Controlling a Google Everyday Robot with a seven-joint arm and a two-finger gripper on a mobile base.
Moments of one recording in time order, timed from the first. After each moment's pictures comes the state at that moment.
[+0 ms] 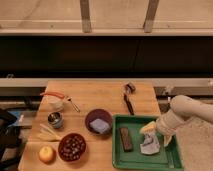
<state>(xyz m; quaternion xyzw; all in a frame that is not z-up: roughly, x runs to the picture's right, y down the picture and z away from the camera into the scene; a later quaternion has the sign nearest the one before) 0.263 0.256 0.743 -0.34 0.23 0.80 0.44</state>
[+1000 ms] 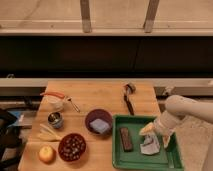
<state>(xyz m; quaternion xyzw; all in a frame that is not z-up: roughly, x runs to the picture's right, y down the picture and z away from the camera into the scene) 0.262 0.269 0.750 -0.32 0.28 0.79 0.44</state>
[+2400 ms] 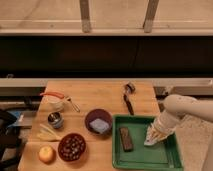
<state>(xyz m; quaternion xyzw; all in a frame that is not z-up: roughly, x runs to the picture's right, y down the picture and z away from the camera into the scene) 0.270 0.235 0.739 -0.27 0.27 0.80 0.45</state>
